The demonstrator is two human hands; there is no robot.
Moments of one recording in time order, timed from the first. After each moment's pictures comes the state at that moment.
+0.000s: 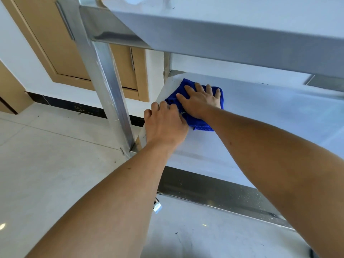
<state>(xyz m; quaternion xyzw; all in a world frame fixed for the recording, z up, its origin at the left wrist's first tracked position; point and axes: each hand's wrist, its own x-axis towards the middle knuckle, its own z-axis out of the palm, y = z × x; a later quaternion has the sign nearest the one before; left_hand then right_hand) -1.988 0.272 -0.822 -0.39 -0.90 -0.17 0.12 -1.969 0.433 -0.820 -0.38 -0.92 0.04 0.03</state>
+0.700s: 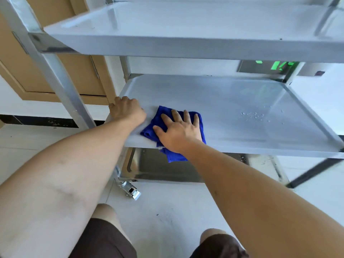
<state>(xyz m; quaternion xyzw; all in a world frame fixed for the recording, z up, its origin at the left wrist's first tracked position) -1.969 0.282 -0.793 -0.38 -0.92 -0.03 0.06 -1.793 0.321 -0.817 -0.38 -0.92 0.08 0.04</state>
